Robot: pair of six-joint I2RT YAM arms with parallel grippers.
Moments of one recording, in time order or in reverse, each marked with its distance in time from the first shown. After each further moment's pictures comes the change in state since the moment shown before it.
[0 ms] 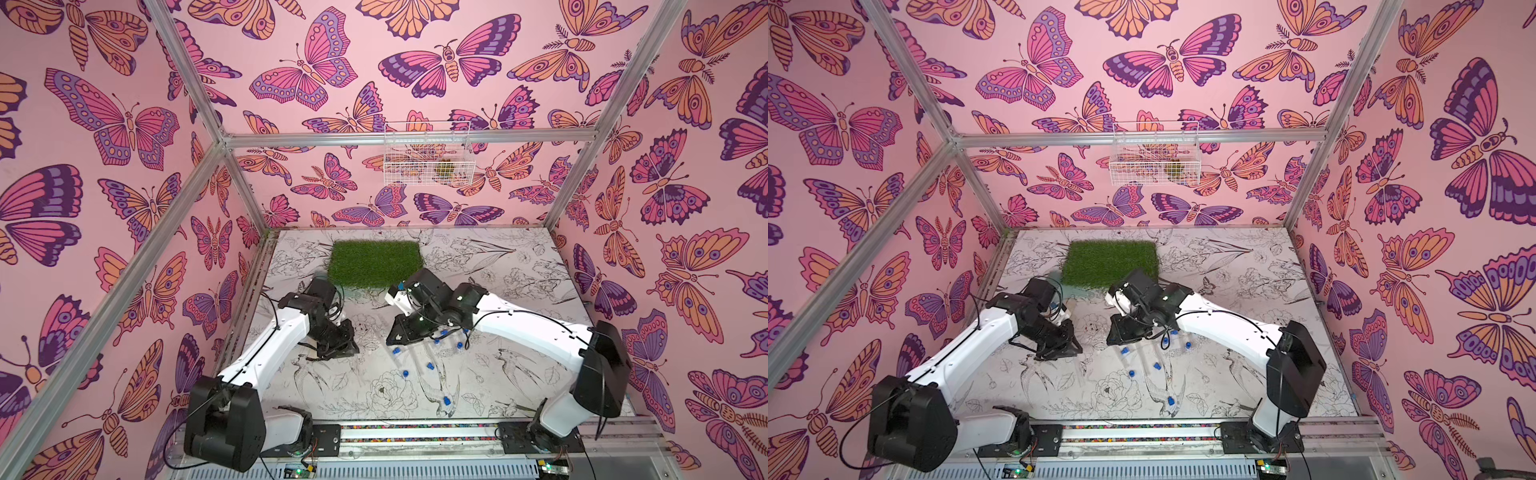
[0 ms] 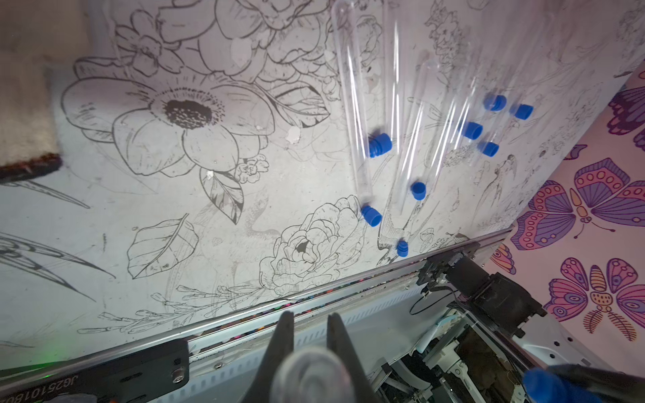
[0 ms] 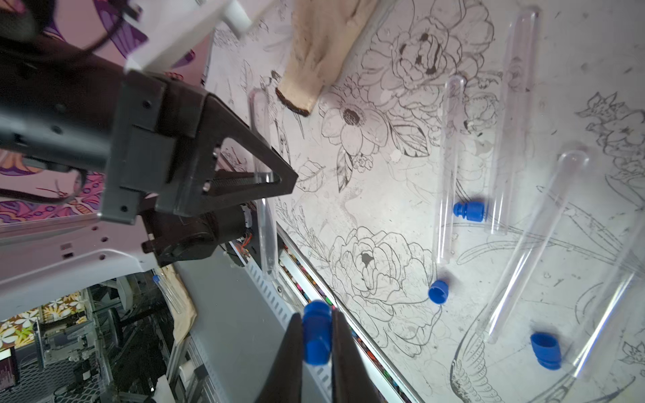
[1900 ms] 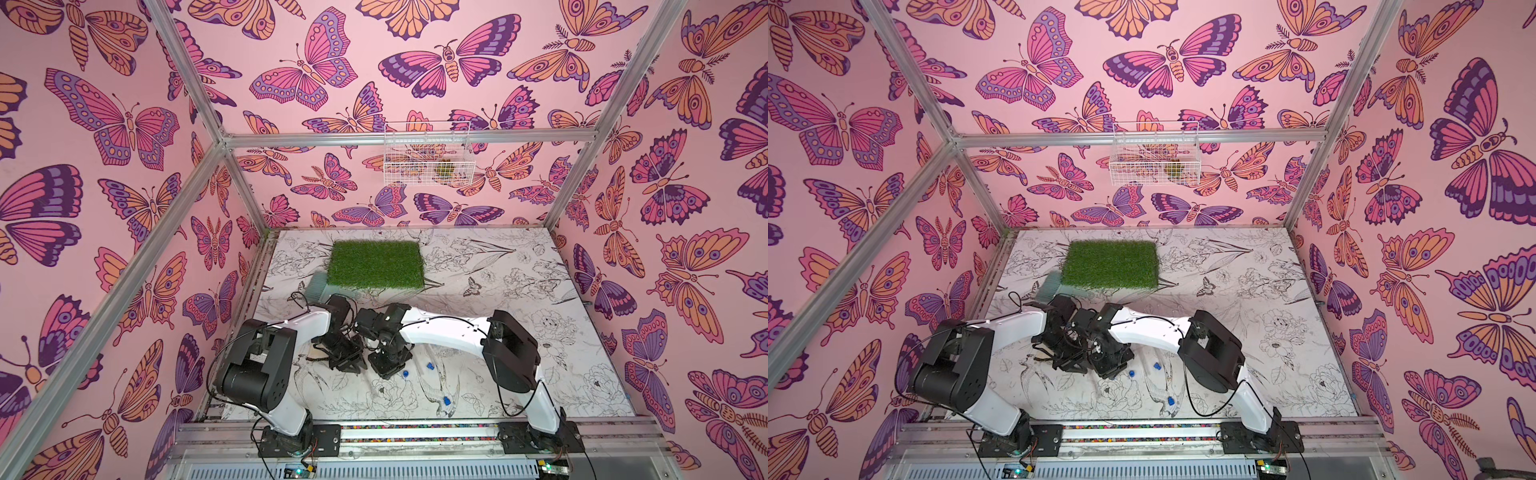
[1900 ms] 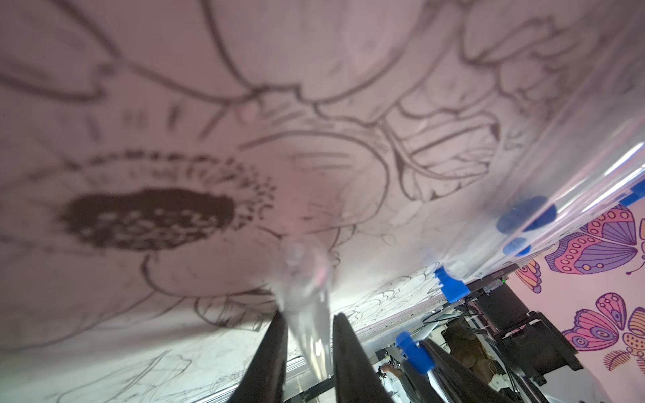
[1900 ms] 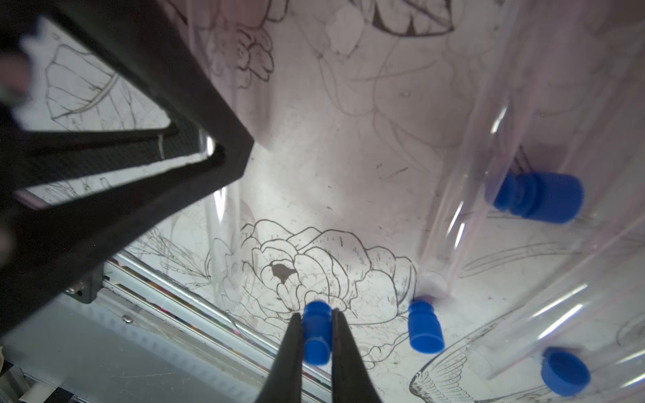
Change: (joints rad) left arm -0.048 0.294 -0.151 0.267 0.042 -0.058; right arm 0.190 0.472 0.318 -0.359 0.246 -0.053
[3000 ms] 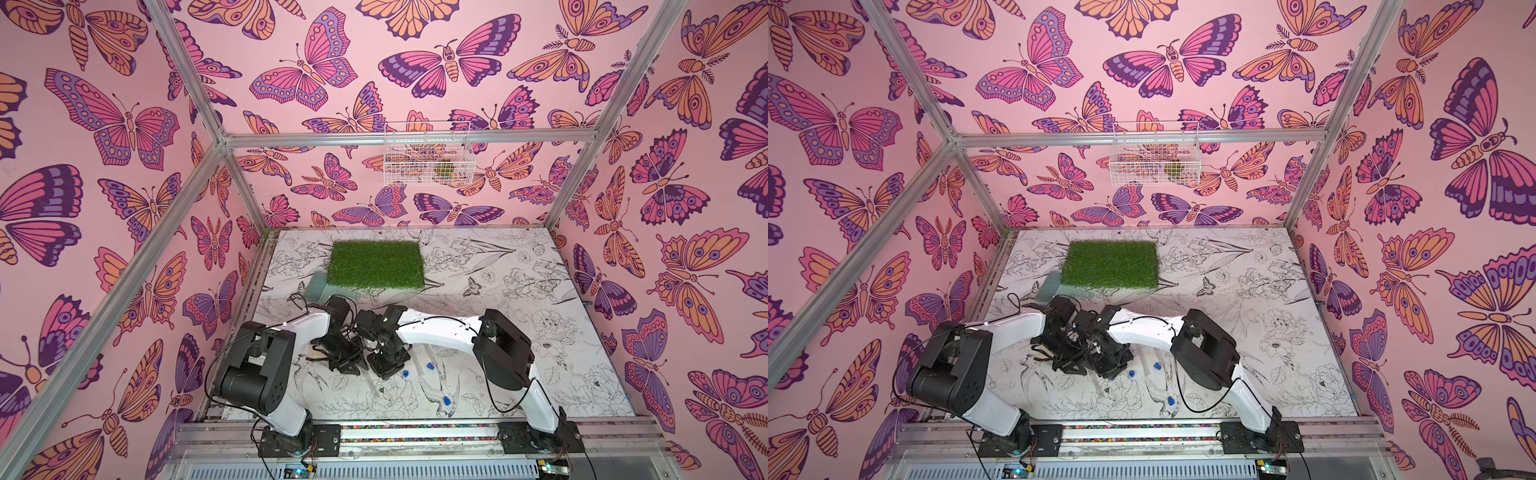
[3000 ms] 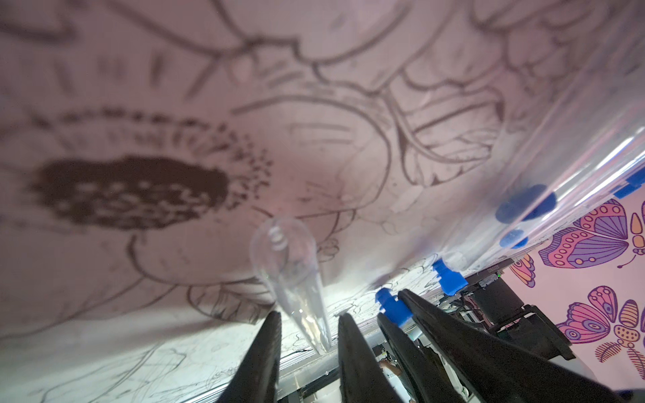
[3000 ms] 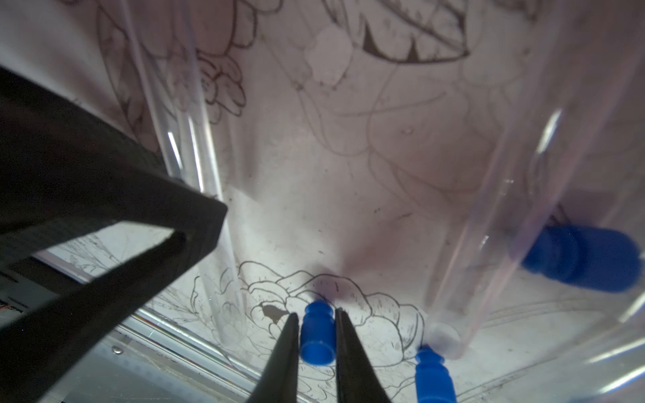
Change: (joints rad) left arm 0.000 -0.018 -0.016 0.000 0.015 -0.003; right arm -0.011 0.046 -0.007 0.048 -0.011 0.015
